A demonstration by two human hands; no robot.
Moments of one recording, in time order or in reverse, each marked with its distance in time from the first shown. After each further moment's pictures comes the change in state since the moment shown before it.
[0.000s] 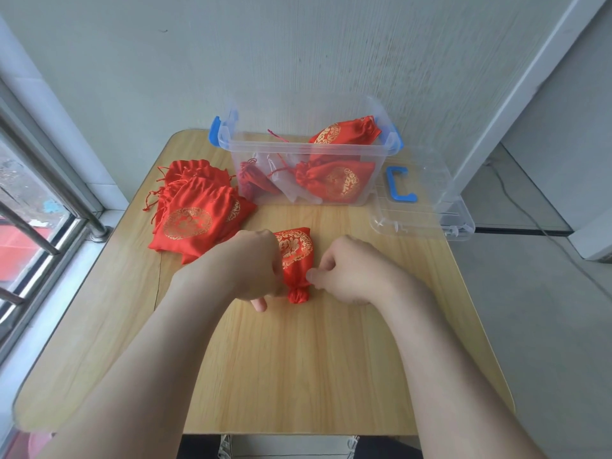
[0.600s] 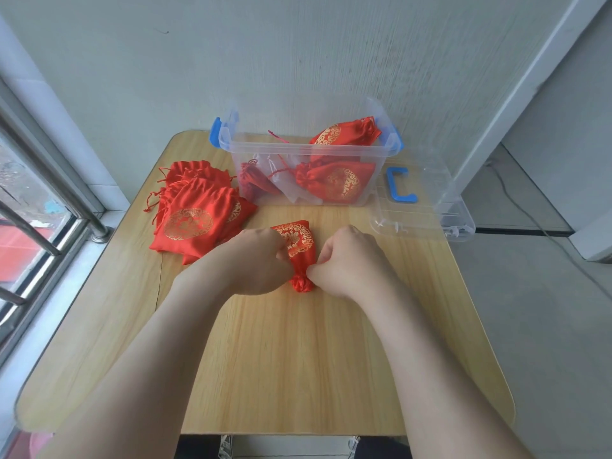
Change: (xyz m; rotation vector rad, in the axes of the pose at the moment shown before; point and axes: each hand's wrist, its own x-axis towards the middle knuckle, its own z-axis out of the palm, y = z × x) left_hand 0.006 -0.001 0.003 -0.005 0.165 0.073; right_hand 0.011 -0.004 0.013 0.077 0.249 0.066
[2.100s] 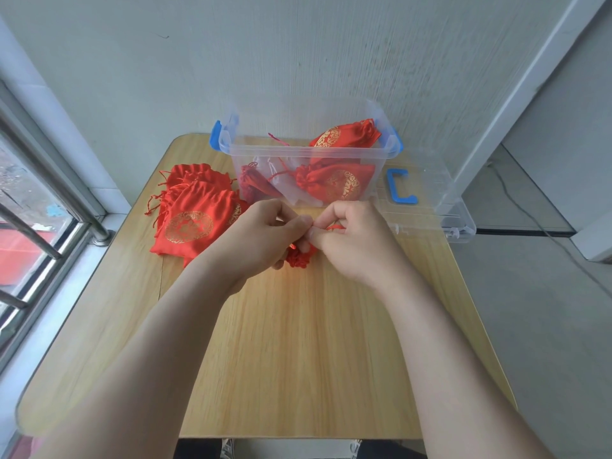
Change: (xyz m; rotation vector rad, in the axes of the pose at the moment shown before) left_hand 0.008 0.005 0.000 -0.847 0.170 0.098; right_hand 0.004 -0.005 -0.019 0.437 0.079 -0.171
